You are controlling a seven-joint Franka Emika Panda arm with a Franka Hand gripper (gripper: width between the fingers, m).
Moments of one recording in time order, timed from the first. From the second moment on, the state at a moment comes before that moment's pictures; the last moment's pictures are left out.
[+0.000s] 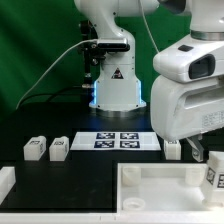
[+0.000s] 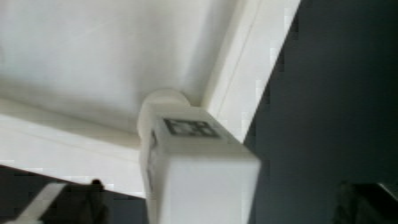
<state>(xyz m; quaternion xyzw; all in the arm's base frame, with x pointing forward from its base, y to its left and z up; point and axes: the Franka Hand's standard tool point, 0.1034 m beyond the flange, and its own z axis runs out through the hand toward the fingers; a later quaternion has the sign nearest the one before) 0.626 0.131 0.107 -0.98 -0.17 0.04 0.06</state>
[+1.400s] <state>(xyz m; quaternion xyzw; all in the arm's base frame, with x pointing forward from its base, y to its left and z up) 0.631 0.119 0.085 -0.99 -0.11 0.04 0.06</state>
